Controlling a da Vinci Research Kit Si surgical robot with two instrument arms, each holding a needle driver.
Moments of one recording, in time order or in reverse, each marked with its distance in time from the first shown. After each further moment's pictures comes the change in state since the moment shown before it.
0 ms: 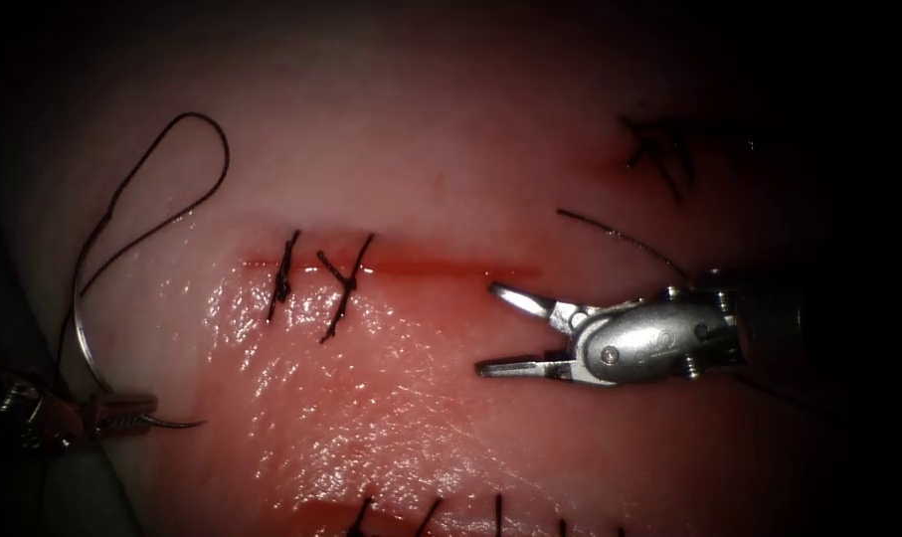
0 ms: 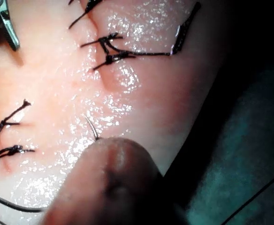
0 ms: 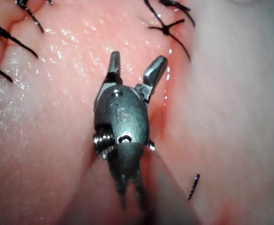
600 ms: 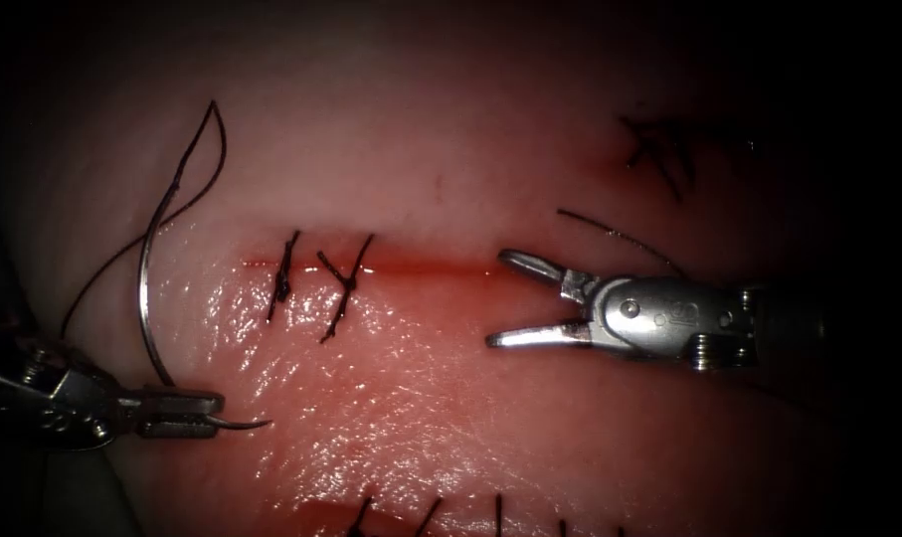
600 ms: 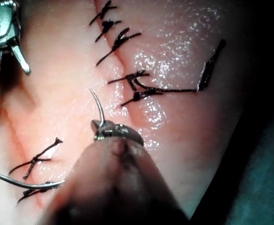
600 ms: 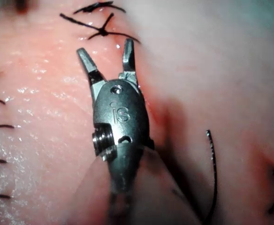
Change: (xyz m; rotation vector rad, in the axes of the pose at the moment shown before) right arm 0.002 0.004 0.000 0.022 -0.005 0.491; left arm 0.008 -0.004 0.001 -0.043 0.297 -0.071
